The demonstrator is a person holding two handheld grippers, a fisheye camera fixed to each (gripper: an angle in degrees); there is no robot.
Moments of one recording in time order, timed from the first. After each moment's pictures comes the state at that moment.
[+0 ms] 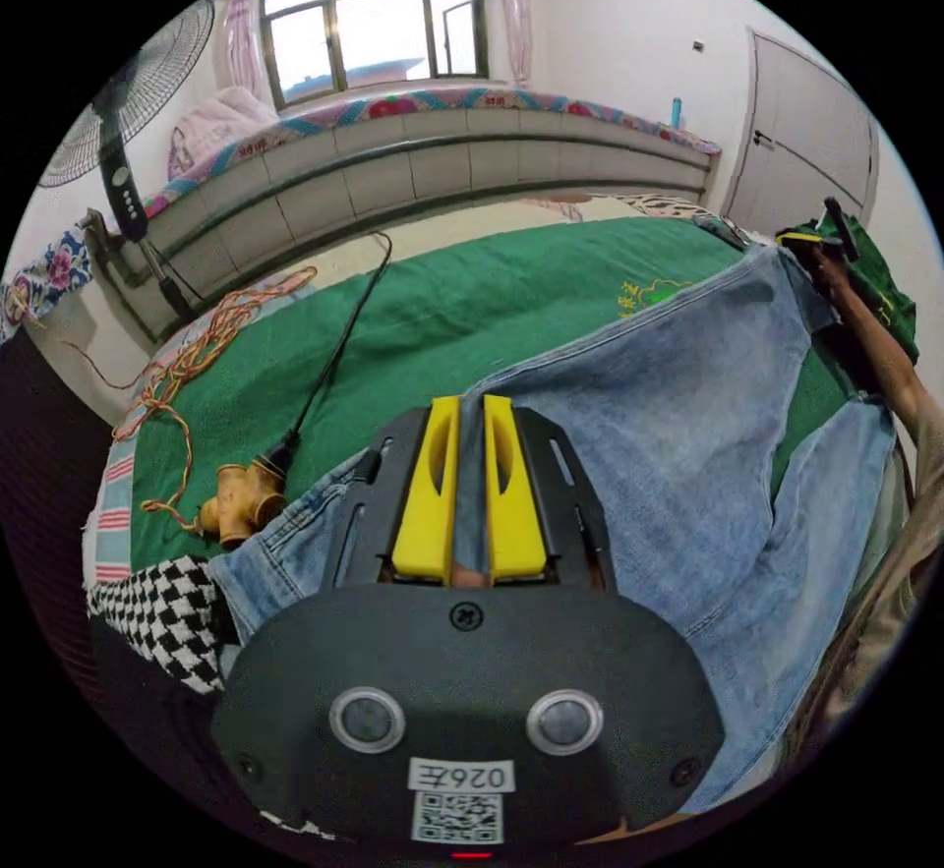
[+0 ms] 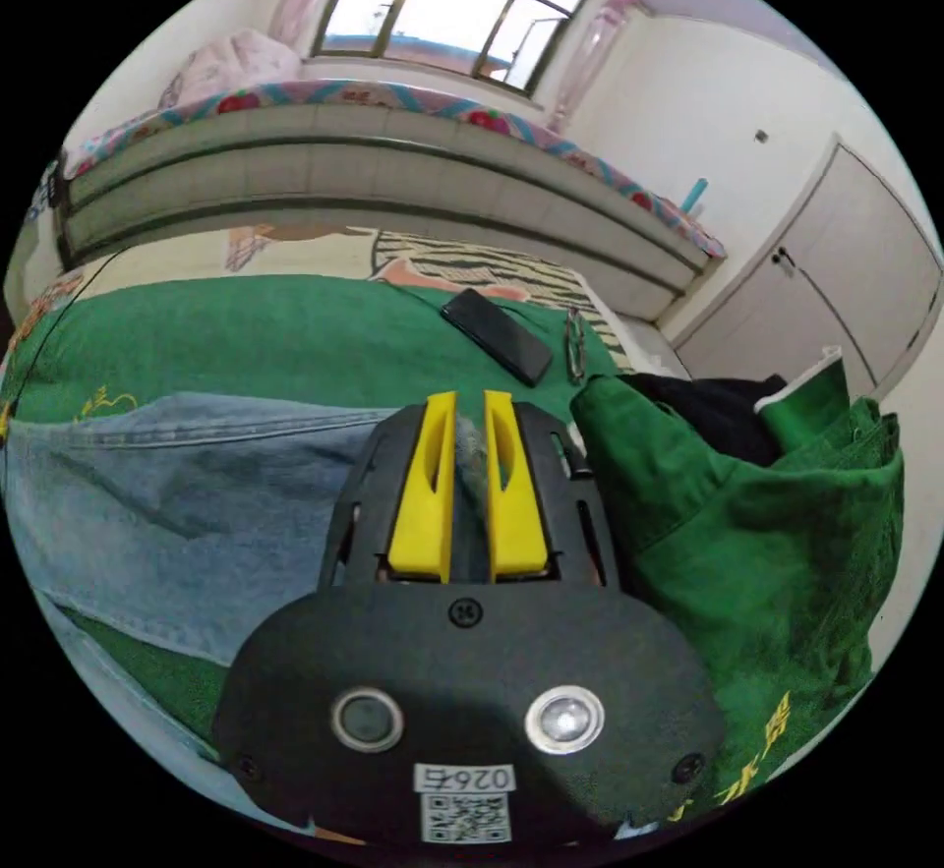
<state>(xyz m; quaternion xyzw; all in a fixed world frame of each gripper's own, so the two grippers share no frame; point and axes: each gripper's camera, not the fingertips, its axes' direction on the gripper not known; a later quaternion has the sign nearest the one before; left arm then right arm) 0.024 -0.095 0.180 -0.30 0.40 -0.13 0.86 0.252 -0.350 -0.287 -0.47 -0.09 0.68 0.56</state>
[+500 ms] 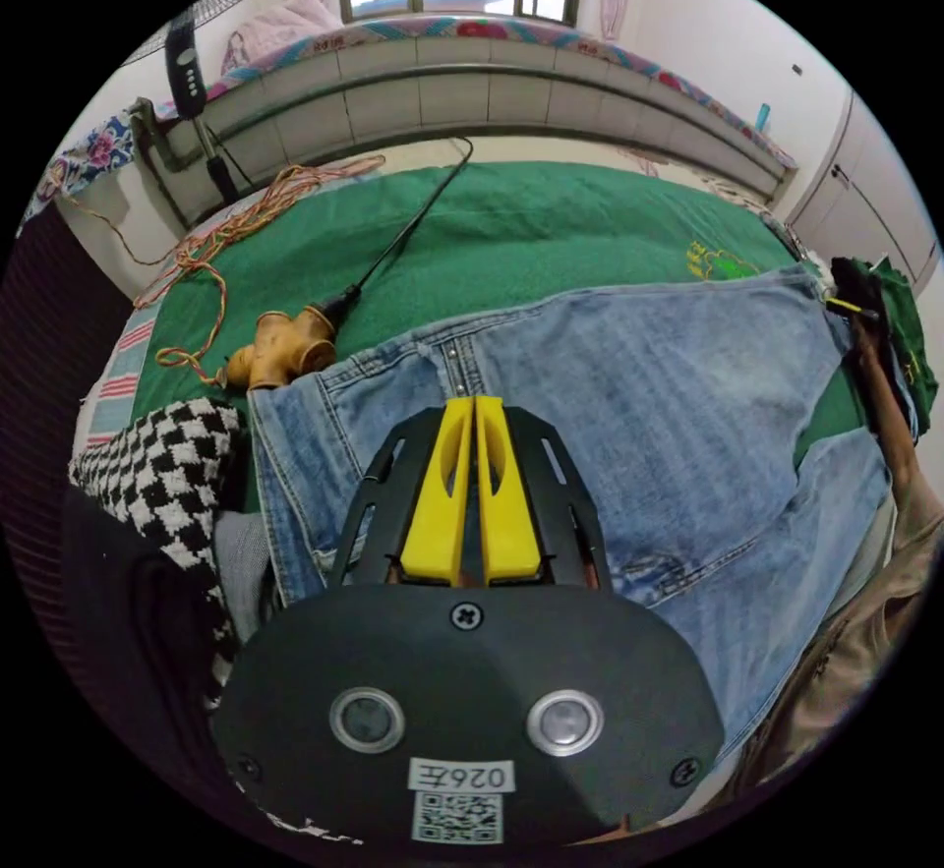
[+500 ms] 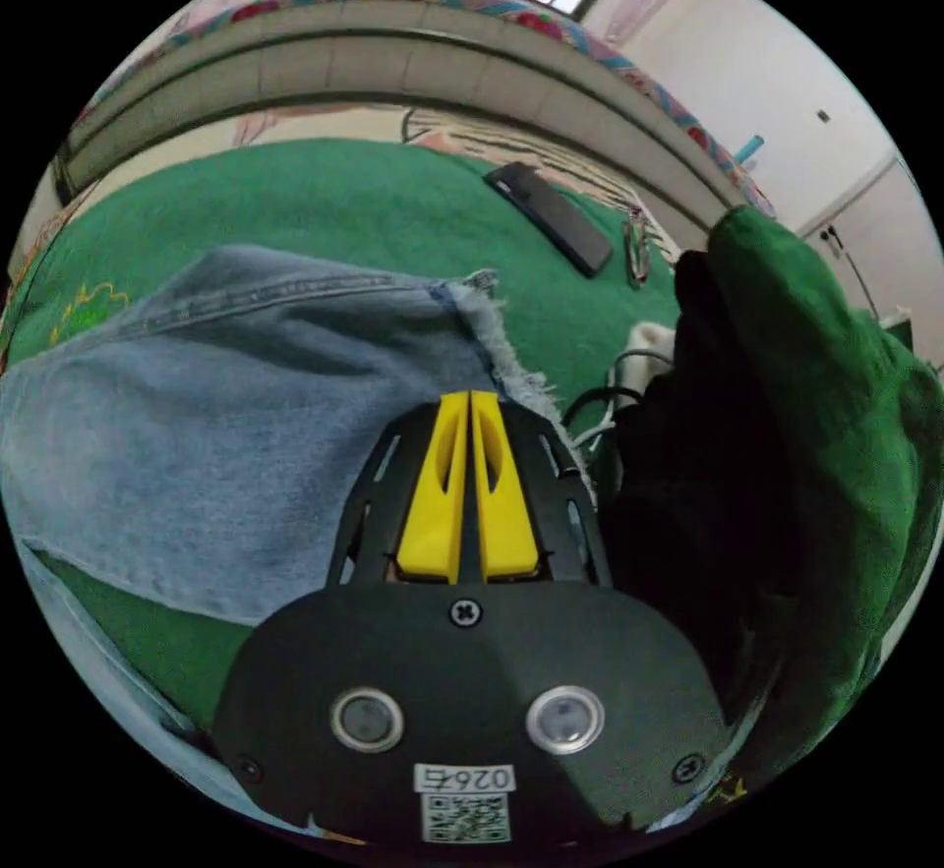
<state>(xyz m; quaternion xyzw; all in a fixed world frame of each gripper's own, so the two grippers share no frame) 0.000 -0.014 0.153 -0.44 0.37 -0.16 0.81 0.177 -0.383 -0.330 -0.51 -0.19 0.65 0.53</state>
